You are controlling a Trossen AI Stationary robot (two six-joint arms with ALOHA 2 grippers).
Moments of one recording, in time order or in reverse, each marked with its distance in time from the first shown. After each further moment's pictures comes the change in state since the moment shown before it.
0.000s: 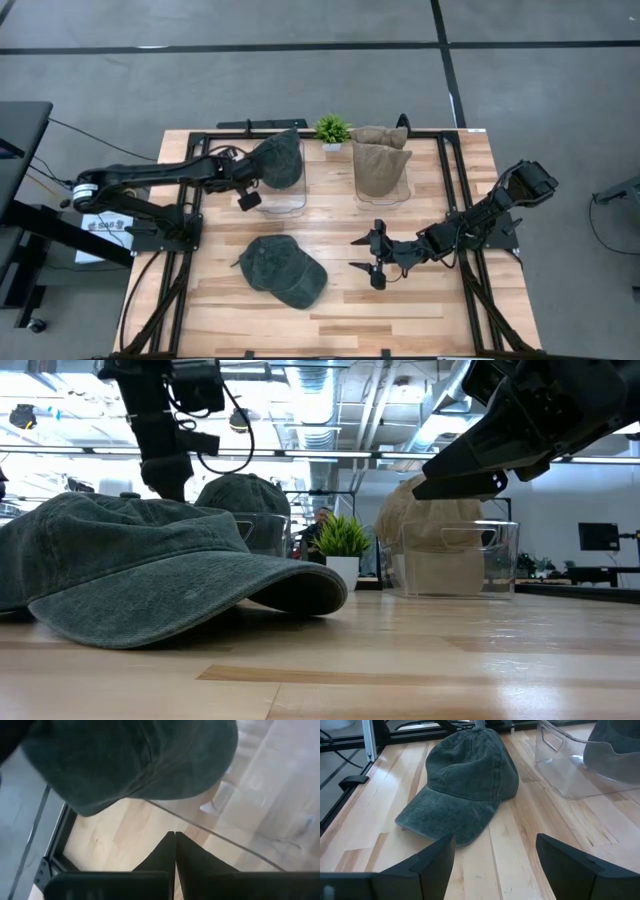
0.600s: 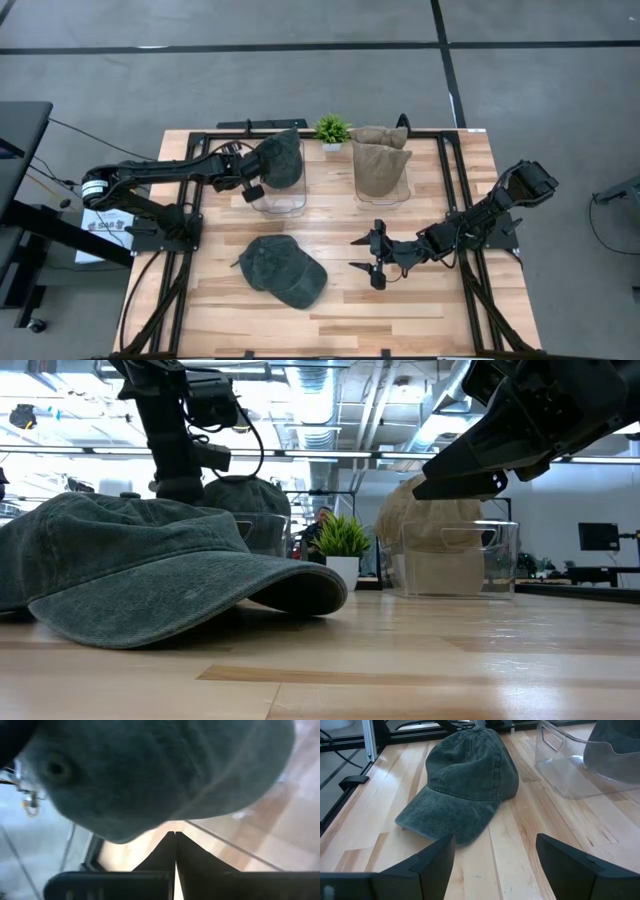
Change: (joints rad) left arm 0.047 0.087 0.000 0.104 -0.140 0.120; right arm 0.000 0.000 0.000 0.000 0.000 0.000
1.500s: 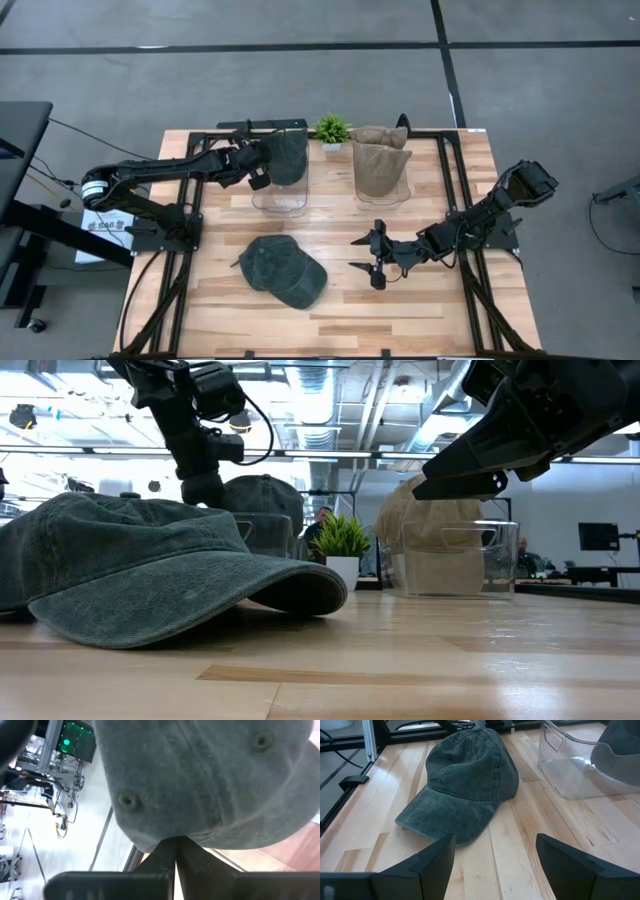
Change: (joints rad) left arm 0.046 -0.001 0.000 0.241 -0.078 0.198; right arm 0.000 0.000 0.000 0.000 0.000 0.000
